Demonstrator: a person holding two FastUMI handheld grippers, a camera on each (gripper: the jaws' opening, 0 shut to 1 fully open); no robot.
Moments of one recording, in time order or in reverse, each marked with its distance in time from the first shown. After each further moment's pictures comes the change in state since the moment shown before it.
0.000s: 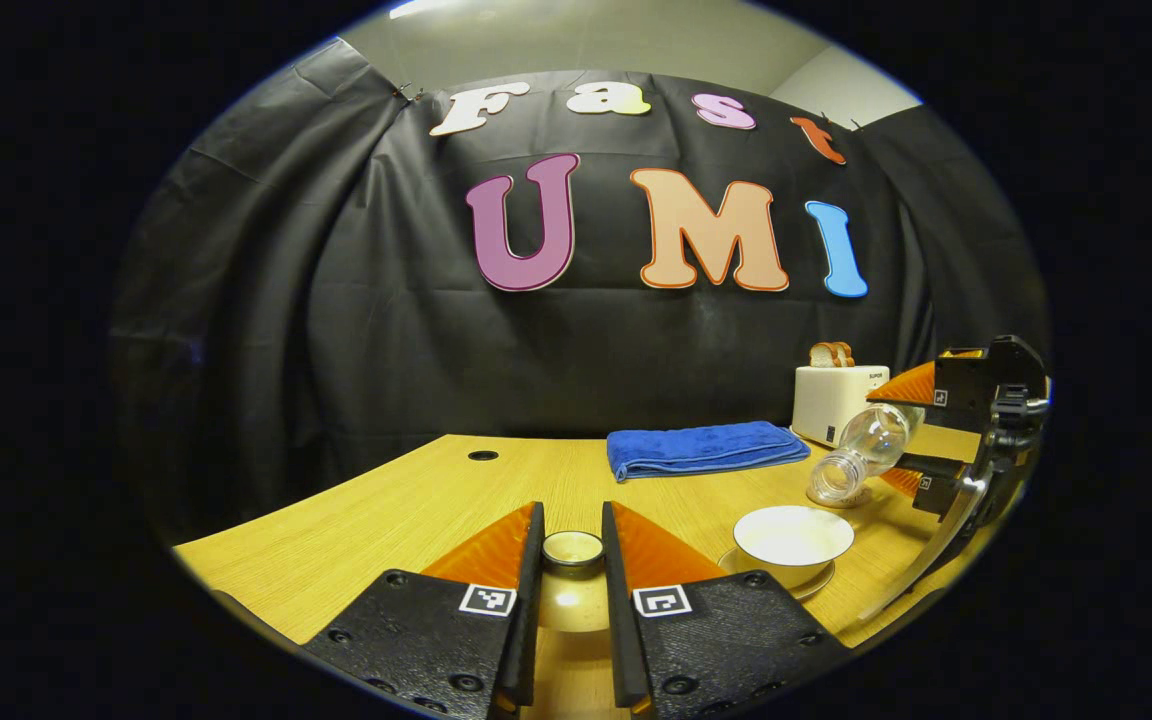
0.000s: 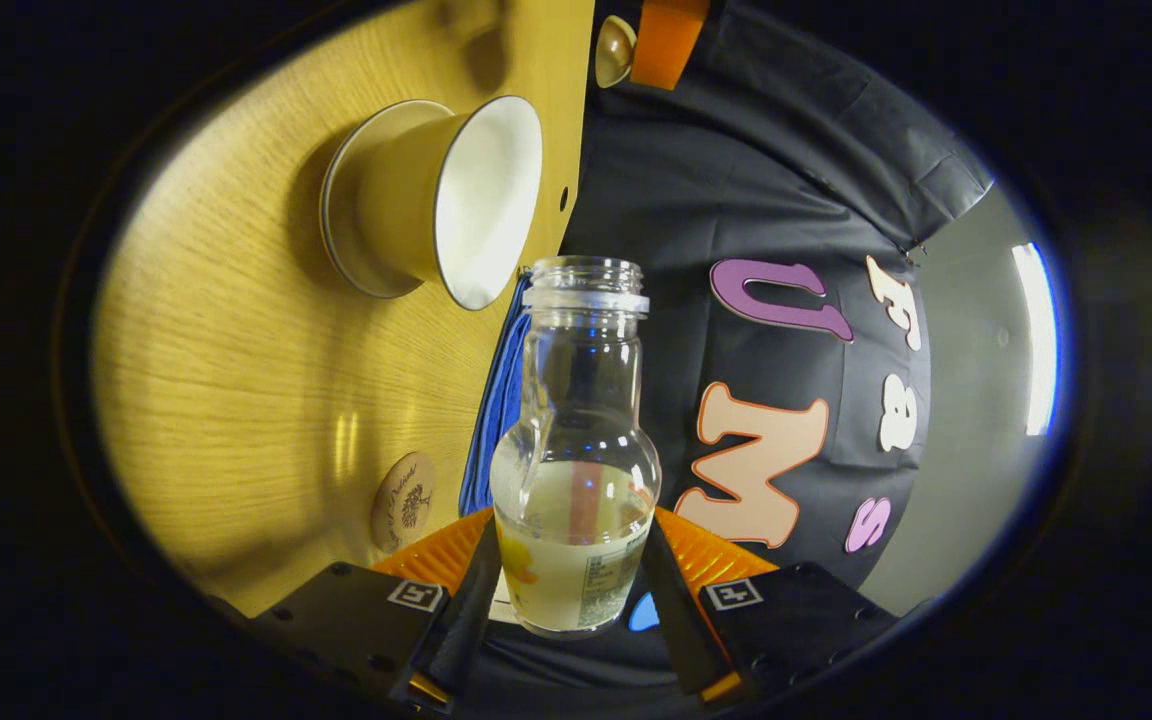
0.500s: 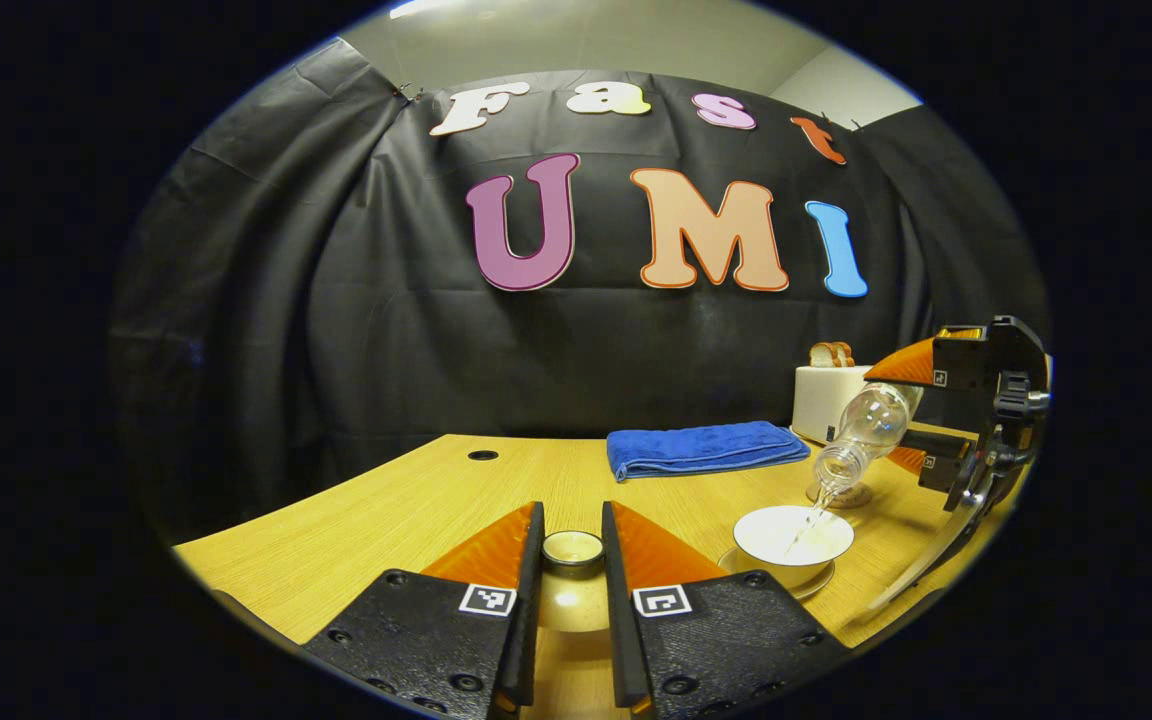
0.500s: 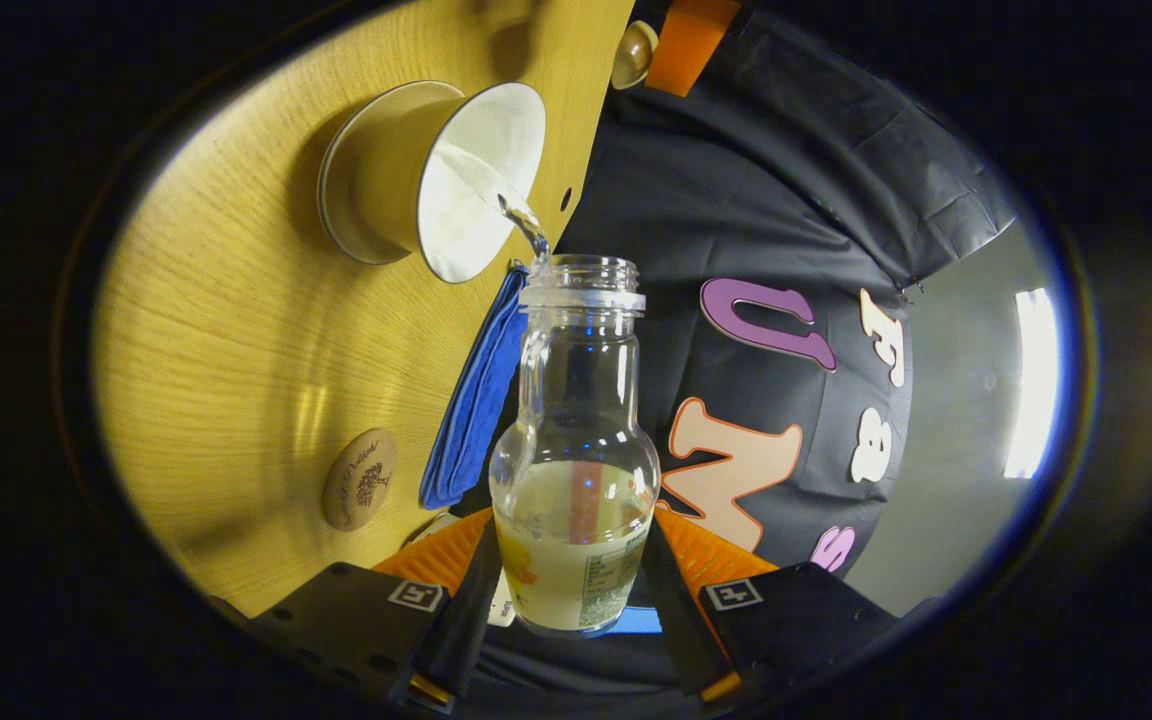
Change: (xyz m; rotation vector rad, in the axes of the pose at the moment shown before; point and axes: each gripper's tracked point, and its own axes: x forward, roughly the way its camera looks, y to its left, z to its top) left arm -0.001 0.000 0.001 -0.001 0.002 0.000; right arm 0.002 -0.015 0.002 -0.110 -0.025 -0.052
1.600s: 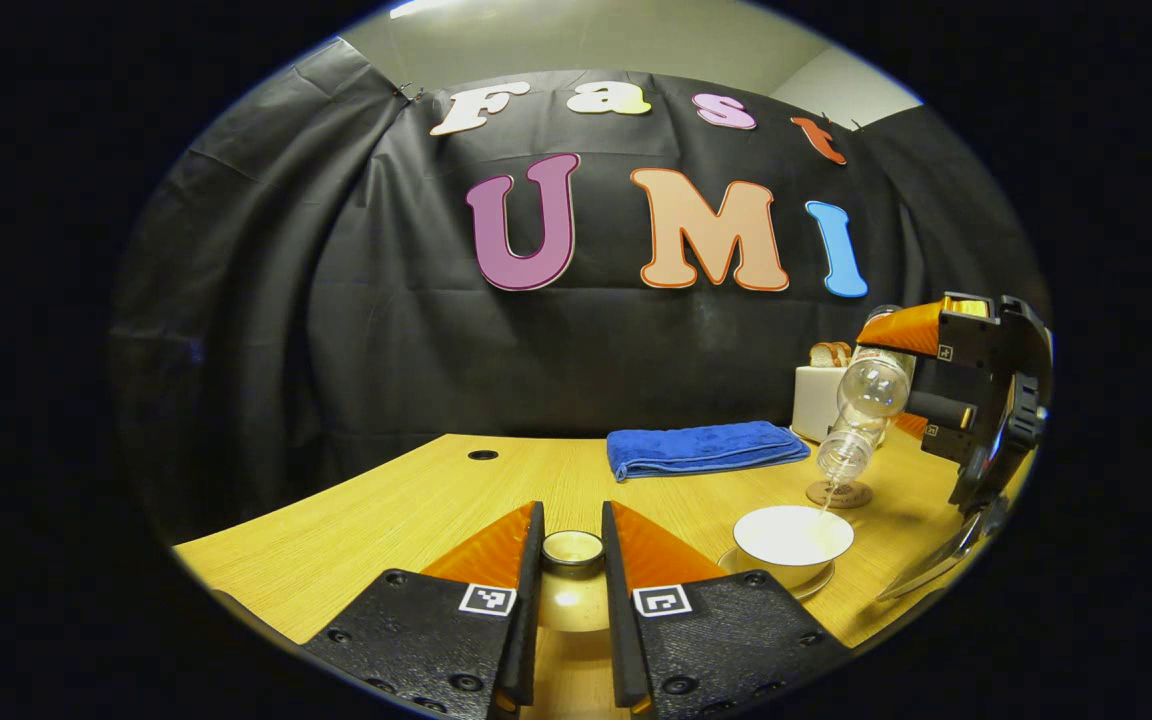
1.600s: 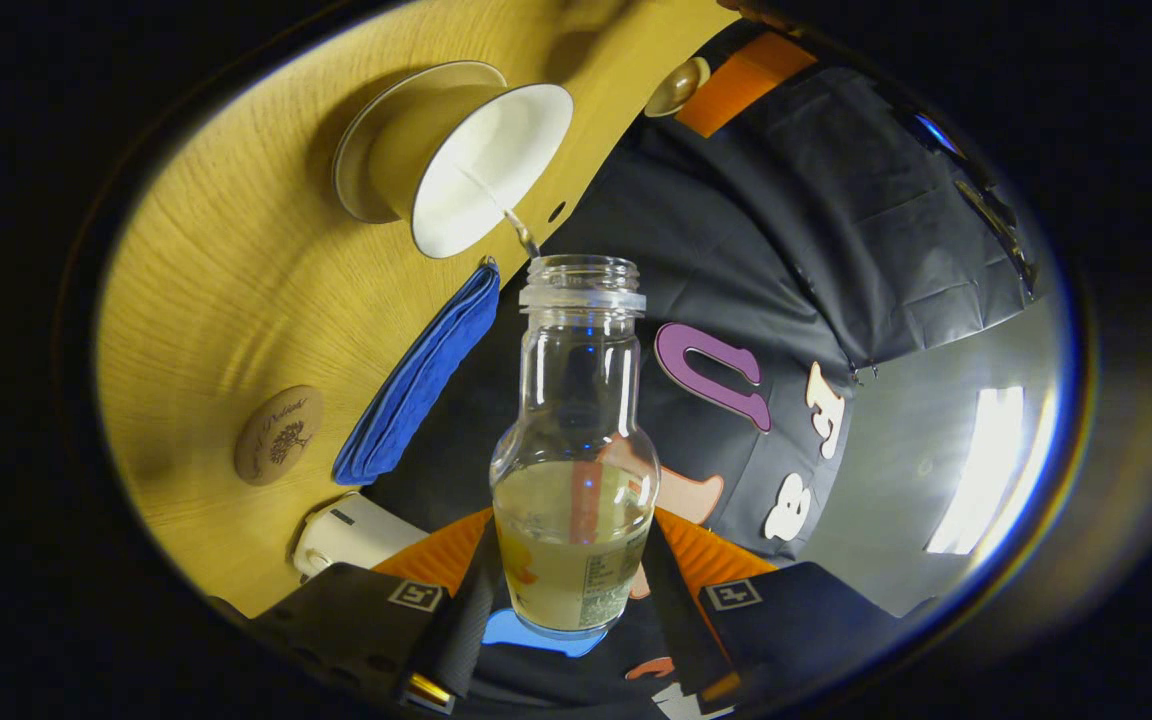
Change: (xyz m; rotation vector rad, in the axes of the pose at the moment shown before) left arm 0.000 0.001 0.000 0.000 0.000 -0.001; right arm -0.001 -0.040 0.016 -0.230 -0.074 -0.163
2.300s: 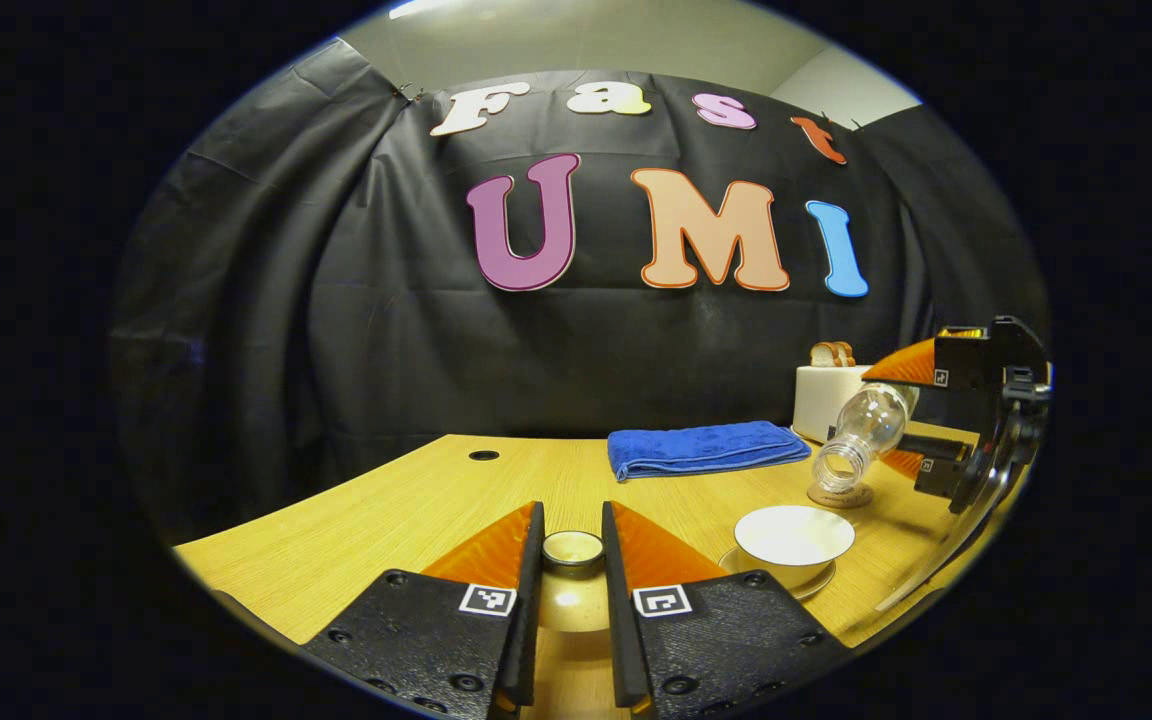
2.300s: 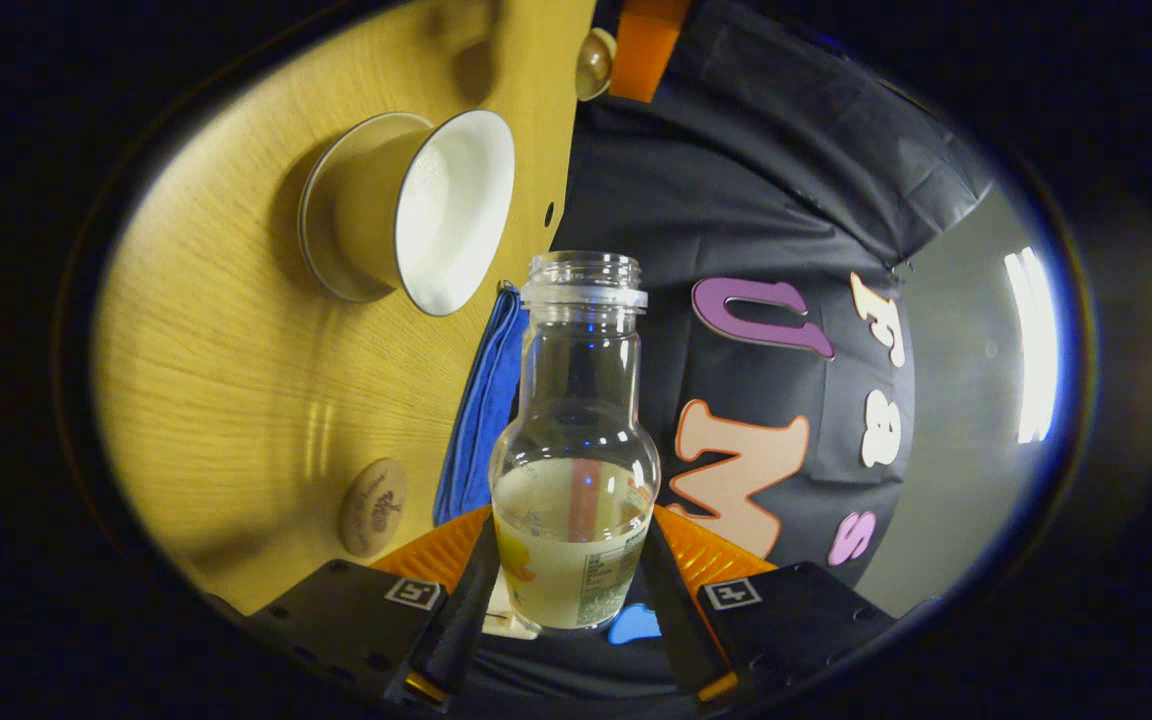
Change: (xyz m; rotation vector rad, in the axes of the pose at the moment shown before) left arm 0.000 0.001 0.000 0.002 -0.002 0.002; right arm -0.014 0.060 0.009 0.461 0.076 0.223
